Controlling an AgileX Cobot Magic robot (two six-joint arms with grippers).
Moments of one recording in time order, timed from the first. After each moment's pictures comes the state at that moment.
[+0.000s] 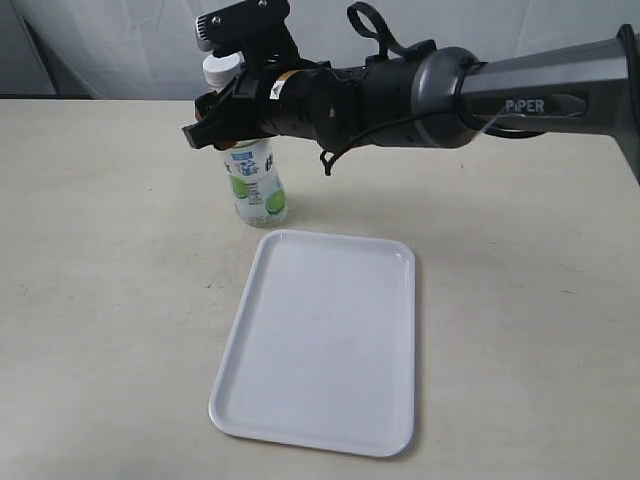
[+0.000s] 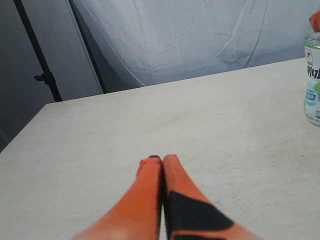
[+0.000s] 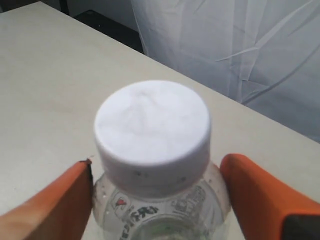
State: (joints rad) left arm 0.02 0.00 0.00 0.05 0.24 0.12; right arm 0.84 2.08 -1.47 0.27 -0.08 -0.32
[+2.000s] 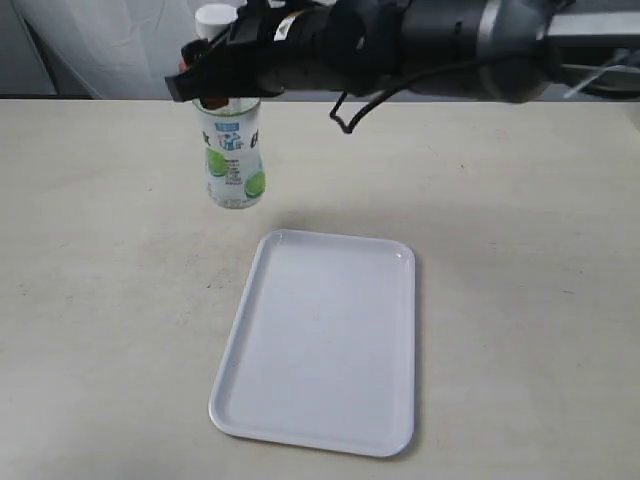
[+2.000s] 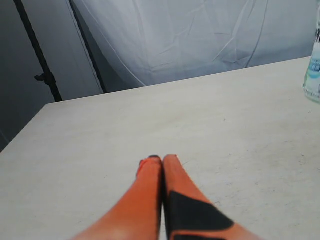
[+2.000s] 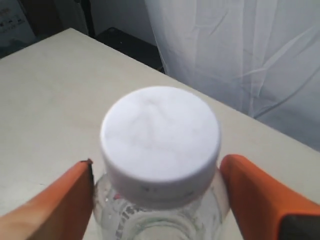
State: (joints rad) left arm 0.02 0.00 0.00 0.05 0.24 0.12; right arm 0.85 1.88 -1.46 0.34 0.08 -0.34
